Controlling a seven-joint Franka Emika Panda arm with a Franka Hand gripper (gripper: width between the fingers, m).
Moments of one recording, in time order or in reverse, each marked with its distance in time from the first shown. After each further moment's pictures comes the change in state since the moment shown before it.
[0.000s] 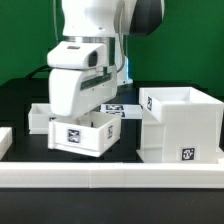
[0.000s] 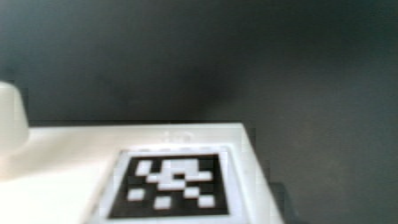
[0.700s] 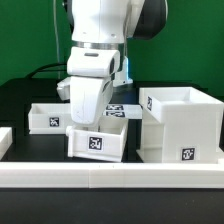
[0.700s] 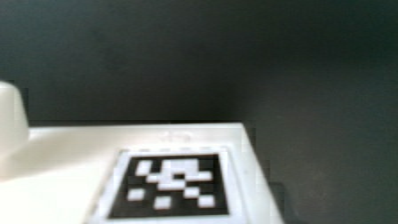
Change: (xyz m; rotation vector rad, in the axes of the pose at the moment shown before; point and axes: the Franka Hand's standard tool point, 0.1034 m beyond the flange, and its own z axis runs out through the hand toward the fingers) arm 0.005 -0.003 0.007 0.027 -0.024 -0.164
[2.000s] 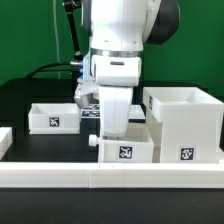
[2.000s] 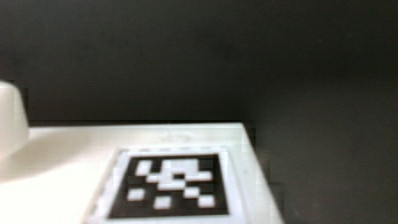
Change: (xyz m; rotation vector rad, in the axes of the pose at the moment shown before) arm 0.035 0.004 0.011 0.012 0.002 -0.157
